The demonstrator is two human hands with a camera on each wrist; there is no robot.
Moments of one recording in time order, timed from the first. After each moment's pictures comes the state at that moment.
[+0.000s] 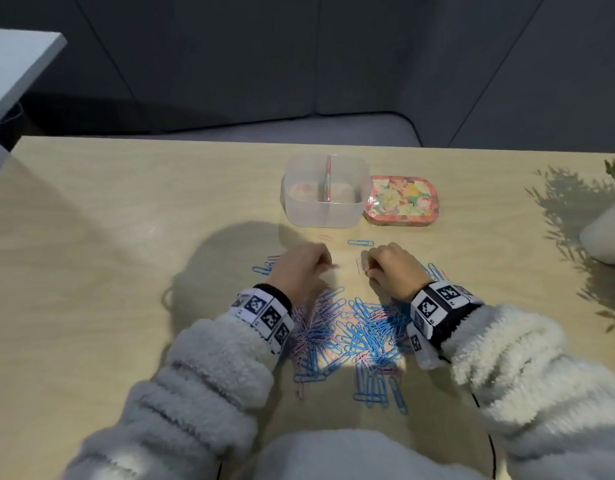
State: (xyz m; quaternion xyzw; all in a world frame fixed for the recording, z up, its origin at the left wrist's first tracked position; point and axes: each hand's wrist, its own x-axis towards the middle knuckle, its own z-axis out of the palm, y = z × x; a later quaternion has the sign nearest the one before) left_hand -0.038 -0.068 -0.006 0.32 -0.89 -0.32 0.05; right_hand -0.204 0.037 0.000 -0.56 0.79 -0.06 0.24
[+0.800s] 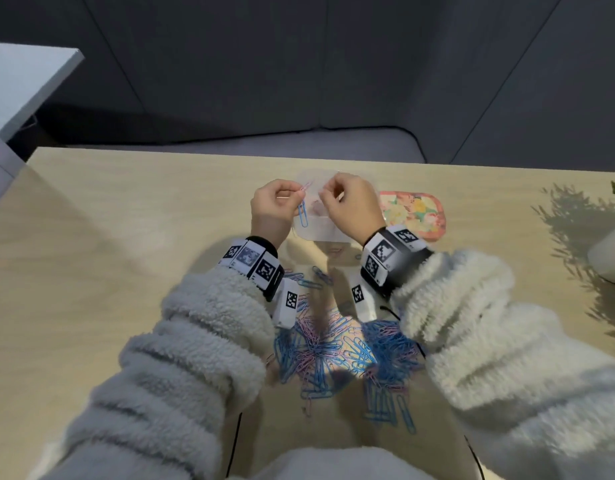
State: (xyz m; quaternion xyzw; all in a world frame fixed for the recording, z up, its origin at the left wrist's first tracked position) left_hand -0.056 -0.156 0.024 0.42 -0.62 -0.54 0.39; right_hand -0.168 -0.079 0.062 -0.47 0.78 -0.37 0.17
